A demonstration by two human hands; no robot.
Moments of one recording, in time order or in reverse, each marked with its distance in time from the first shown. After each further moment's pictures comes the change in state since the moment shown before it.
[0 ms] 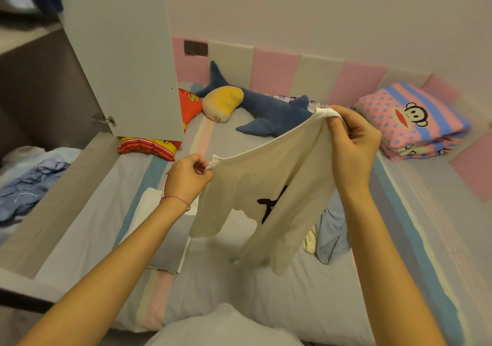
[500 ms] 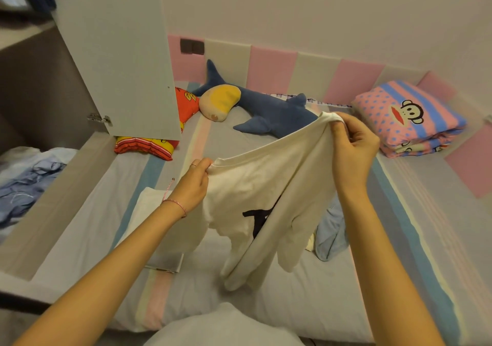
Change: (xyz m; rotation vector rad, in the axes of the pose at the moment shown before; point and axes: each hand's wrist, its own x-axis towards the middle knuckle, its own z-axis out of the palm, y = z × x) left_hand 0.000 -0.020 0.016 0.033 -0.273 0.185; right_hand -0.004 0.016 -0.006 -0.020 0.068 0.066
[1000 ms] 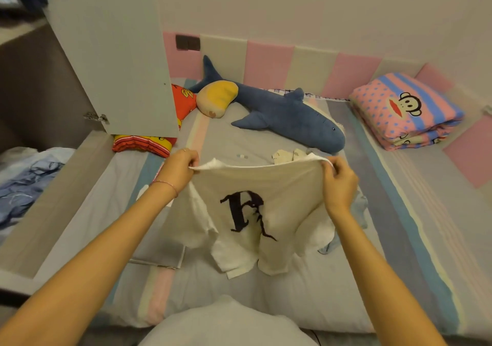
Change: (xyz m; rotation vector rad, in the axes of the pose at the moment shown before) left_hand 0.022 -0.010 -0.028 0.235 0.027 -0.016; right_hand -0.044 0.099 -0.024 -0.386 0.014 0.288
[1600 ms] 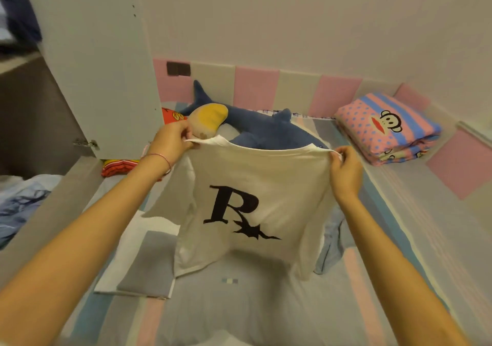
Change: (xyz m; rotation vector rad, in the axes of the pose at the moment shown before) left_hand 0.060 0.056 -0.059 -0.106 0.141 0.011; right_hand 0.067 -0.020 -0.021 -0.094 0.045 -0.051
